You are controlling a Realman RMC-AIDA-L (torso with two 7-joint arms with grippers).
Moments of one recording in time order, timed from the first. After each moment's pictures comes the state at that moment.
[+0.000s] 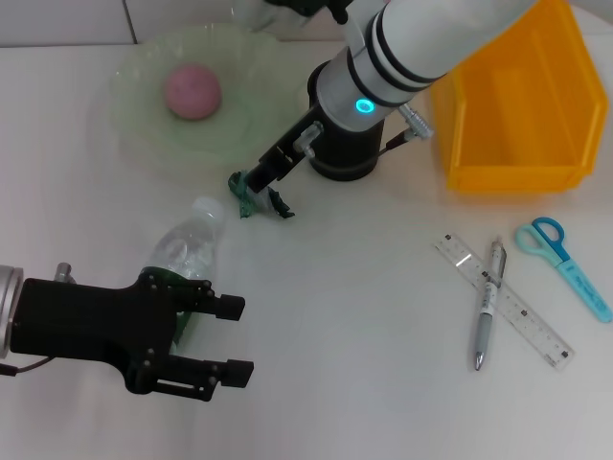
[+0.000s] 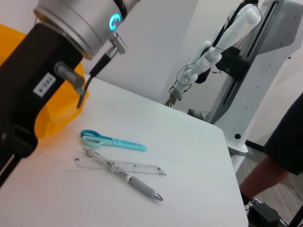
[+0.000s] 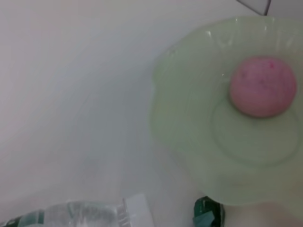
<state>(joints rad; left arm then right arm) -0.36 -2.06 0.97 0.92 1.97 1.86 -1.54 1.12 2.09 -1.69 -0.71 -2.29 -0.99 2.68</state>
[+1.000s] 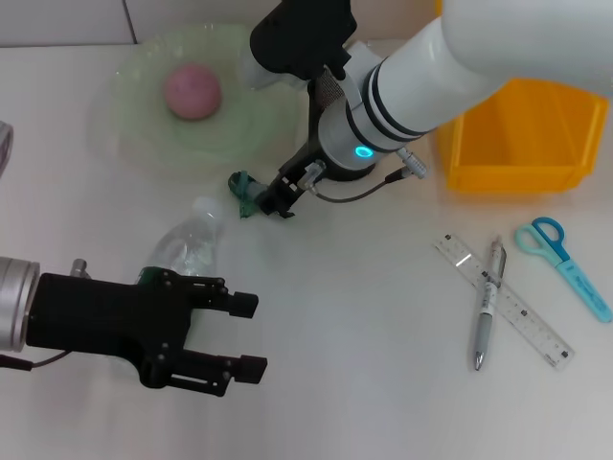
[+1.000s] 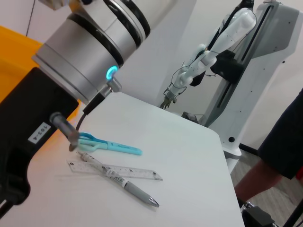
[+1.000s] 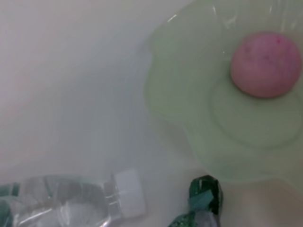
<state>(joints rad) -0.39 -2.06 0.97 0.88 1.97 1.86 -1.54 1.07 2.09 -1.91 -0.67 -2.20 -0.81 2.68</state>
